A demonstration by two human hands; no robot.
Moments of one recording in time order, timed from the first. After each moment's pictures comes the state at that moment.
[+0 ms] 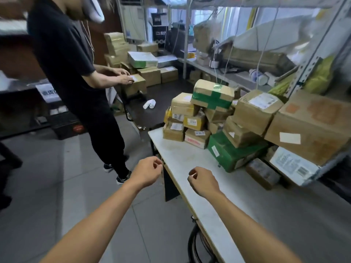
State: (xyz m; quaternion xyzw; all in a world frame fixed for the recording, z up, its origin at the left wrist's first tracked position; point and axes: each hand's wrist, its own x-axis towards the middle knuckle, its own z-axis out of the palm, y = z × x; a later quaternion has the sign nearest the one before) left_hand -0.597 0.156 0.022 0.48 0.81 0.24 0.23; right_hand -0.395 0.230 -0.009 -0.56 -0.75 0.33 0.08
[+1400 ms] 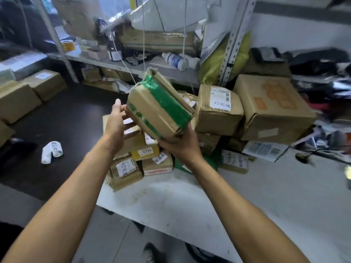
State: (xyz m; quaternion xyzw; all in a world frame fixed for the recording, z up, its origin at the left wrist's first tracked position) left_hand -0.668 0.545 0.118 0.40 0.51 0.46 0.61; right_hand -0.495 0.460 0.077 -0.60 -0.49 0.35 0.53
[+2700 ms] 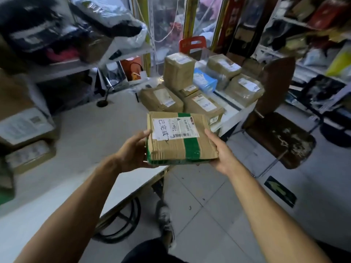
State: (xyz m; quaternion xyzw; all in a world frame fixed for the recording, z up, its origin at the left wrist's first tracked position) left_hand -0.227 0.102 0.004 0.58 0.08 -0.25 0.78; right_hand -0.163 -0.185 0.007 -0.56 0.08 0.26 0.79
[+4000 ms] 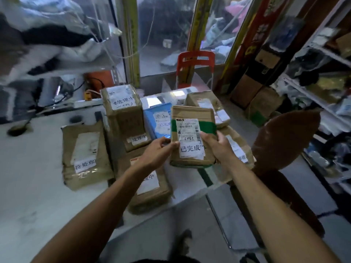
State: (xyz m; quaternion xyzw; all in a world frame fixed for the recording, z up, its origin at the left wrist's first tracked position) left_hand 0.246 -0.142 -0.003 0.74 0.19 -0.04 0.64; right_hand 0.362 -0.337 0.011 -0.75 -0.03 0.23 0.61
